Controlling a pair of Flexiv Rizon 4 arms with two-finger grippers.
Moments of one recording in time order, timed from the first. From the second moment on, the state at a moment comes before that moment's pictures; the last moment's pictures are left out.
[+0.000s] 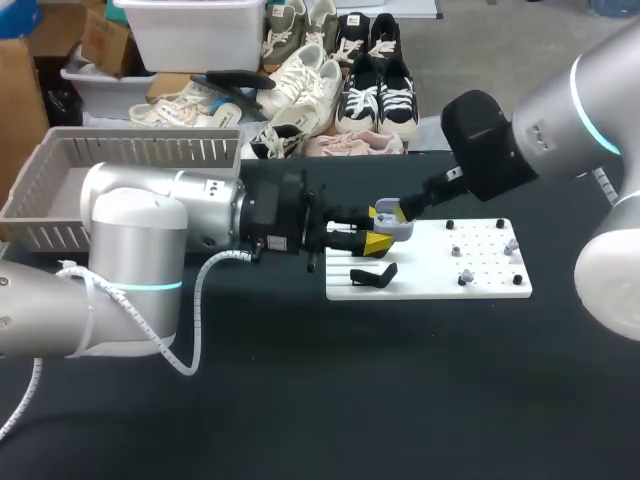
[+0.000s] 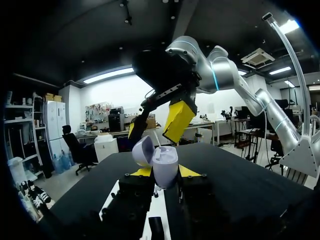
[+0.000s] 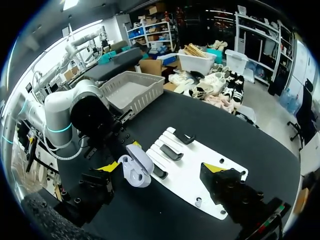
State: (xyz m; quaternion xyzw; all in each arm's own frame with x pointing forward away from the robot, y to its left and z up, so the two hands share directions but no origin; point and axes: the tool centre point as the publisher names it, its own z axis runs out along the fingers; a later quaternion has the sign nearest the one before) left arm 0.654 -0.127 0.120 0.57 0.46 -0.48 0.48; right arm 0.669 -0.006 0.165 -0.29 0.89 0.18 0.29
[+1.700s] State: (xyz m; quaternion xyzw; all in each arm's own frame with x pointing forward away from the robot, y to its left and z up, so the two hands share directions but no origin) left arm 0.654 -0.127 0.120 0.57 0.46 -0.48 0.48; right arm 0.686 -0.145 0.092 -0.20 0.97 -0.07 0.12
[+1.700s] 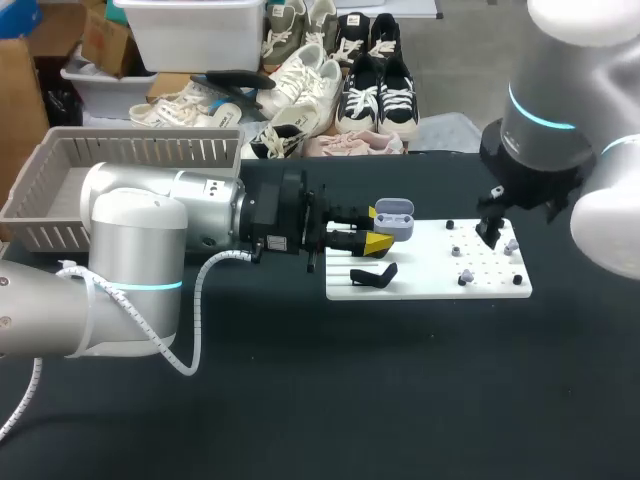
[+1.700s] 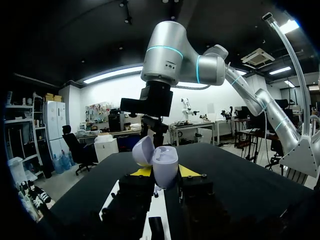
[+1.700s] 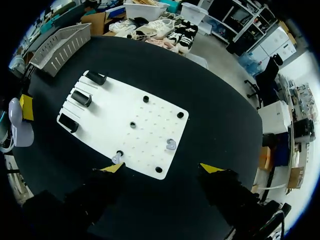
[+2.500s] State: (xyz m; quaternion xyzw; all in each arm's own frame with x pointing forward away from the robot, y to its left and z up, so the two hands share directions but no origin) left arm 0.654 -0.127 0.120 0.57 0.46 -0.48 0.48; right arm 0.703 -0.159 0.048 -0.18 0.98 -0.07 0.10
